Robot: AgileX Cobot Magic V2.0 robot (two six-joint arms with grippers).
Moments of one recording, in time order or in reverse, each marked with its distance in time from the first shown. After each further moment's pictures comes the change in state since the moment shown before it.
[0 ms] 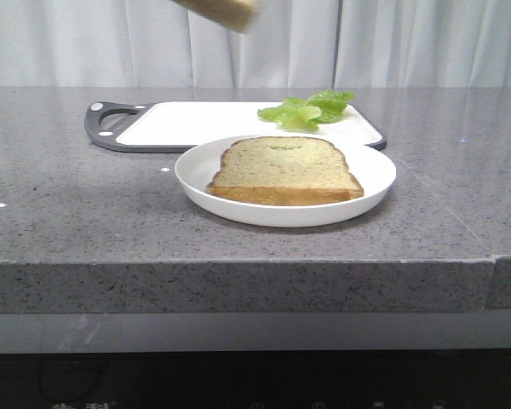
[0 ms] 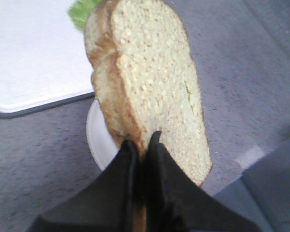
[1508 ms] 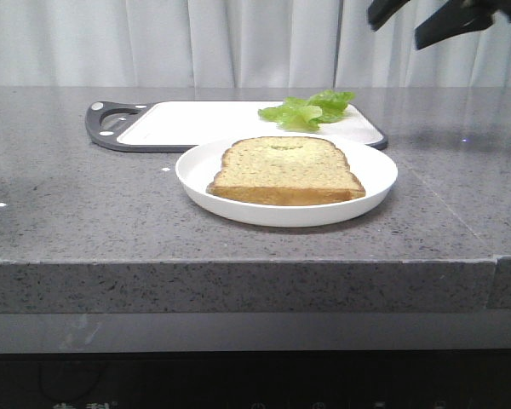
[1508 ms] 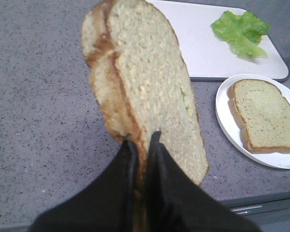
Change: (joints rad) left arm 0.314 -0.485 0.302 0.143 0.098 -0.030; right arm 0.000 1.126 -0.828 0.758 0.012 -0.526
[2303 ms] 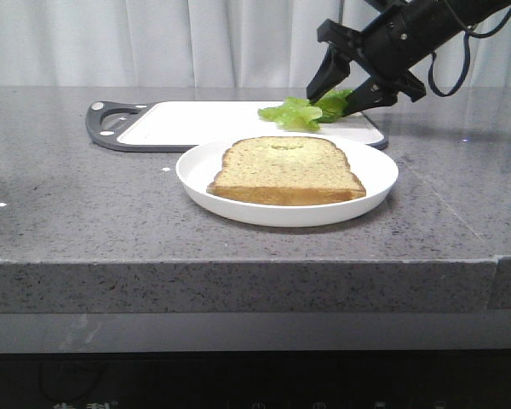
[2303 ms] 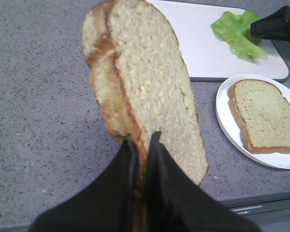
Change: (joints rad) left arm 0.000 0.000 0.000 0.000 0.000 0.000; right arm 0.066 0.395 -0.324 0.066 0.000 -0.026
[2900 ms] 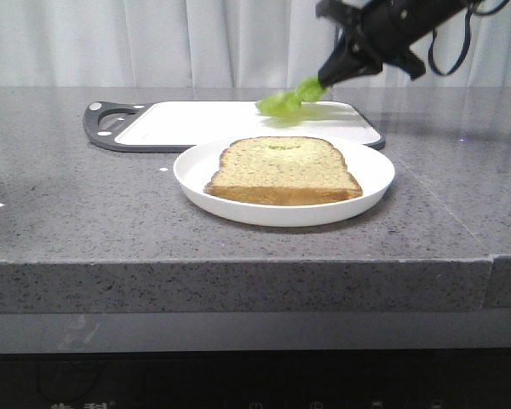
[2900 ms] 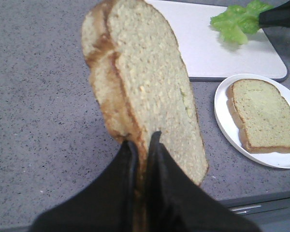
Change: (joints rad) left arm 0.000 0.000 0.000 0.000 0.000 0.000; right arm 0.002 -0.072 -0.005 0.021 0.010 -0.014
